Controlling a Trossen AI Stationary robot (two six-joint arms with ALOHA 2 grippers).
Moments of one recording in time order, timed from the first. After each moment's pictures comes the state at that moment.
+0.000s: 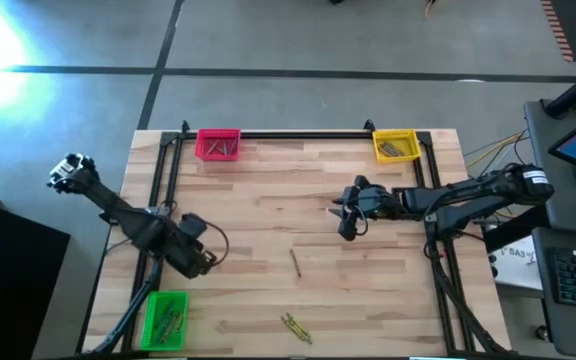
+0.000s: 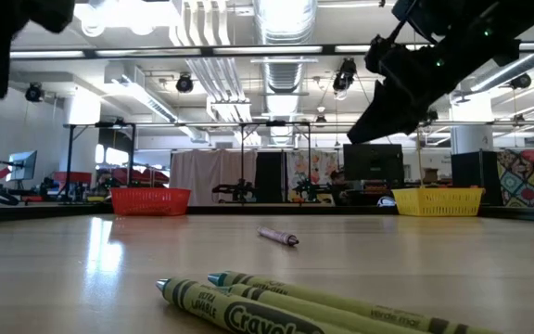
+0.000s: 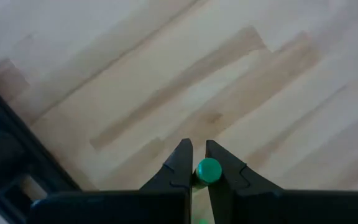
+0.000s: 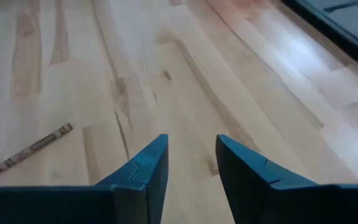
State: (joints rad) left arm -0.60 1.21 1.02 -1.26 -0.22 -1.55; right arm 0.00 1.25 0.59 0.04 0.26 0.24
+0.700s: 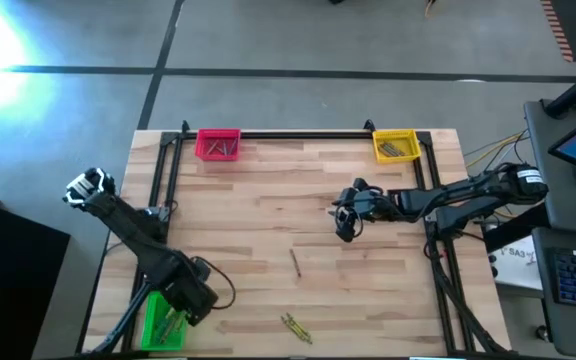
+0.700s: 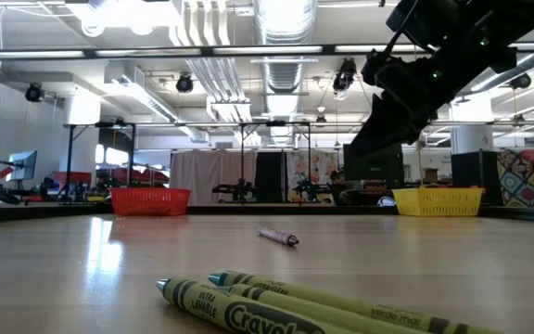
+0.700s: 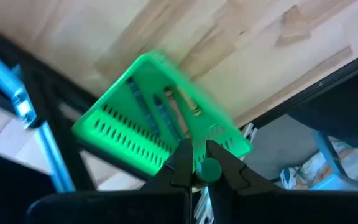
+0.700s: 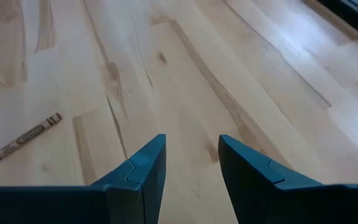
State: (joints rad) left arm -0.74 1.50 1.20 -1.20 0.38 -1.57; right arm 0.00 1.30 0.58 0.04 0.26 0.29
